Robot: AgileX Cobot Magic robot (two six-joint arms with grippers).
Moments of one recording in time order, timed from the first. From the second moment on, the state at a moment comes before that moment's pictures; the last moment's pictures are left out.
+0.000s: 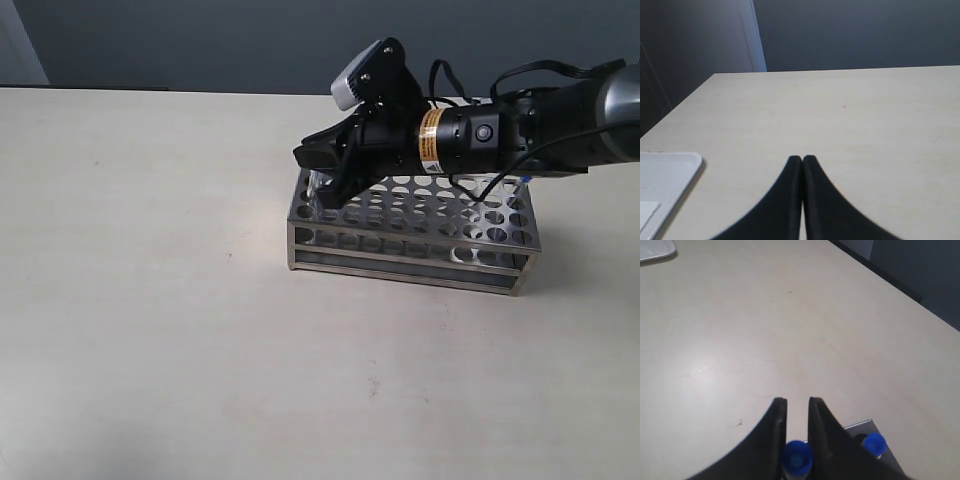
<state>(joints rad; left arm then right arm) 0.04 0.01 0.00 0.43 0.30 -0.35 0.38 1.92 -1.06 -1.23 -0.66 0.82</state>
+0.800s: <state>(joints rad) 0.04 0.01 0.00 0.43 0.30 -0.35 0.38 1.92 -1.06 -1.27 -0.66 0.83</state>
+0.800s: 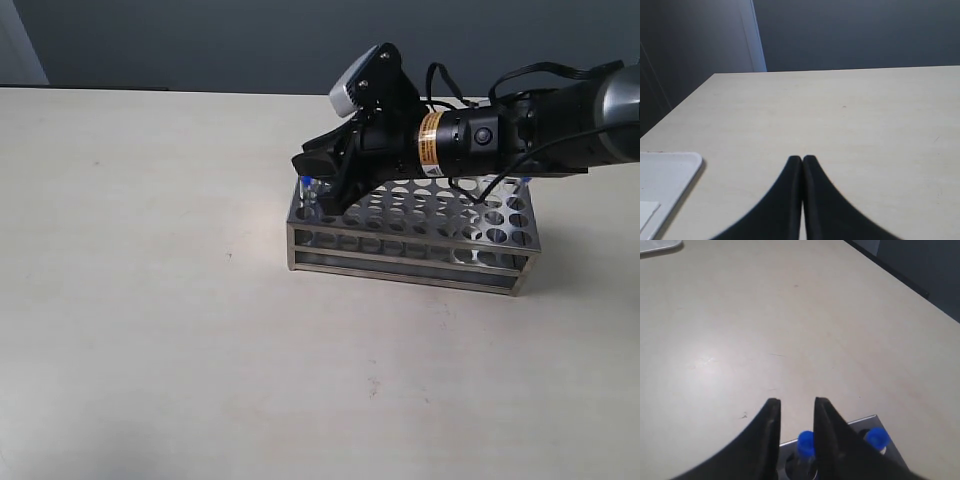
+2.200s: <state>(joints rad) 0.04 0.01 0.00 0.43 0.30 -0.35 0.14 1.59 -0.67 -0.27 -0.38 0.04</state>
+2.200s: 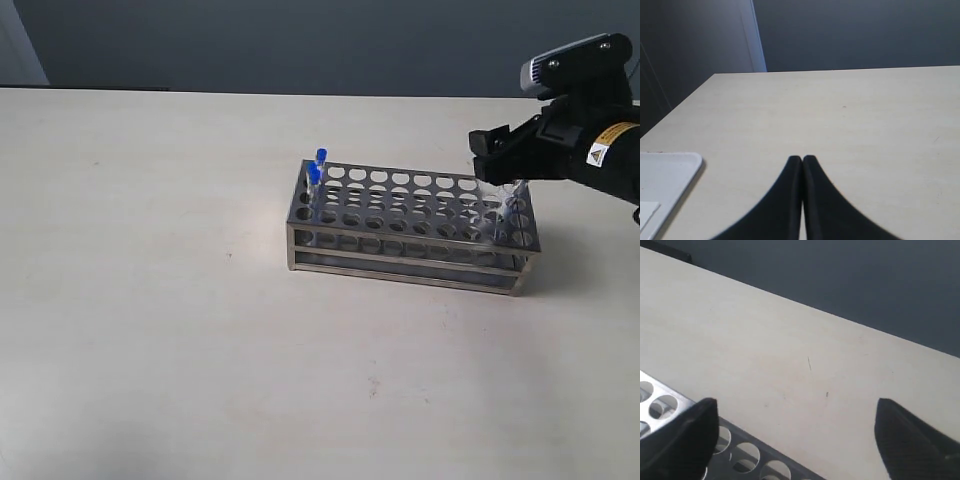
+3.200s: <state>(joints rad) 0.04 0.01 0.00 0.43 0.30 -0.35 0.14 1.76 -0.67 0.12 -0.41 -0.11</state>
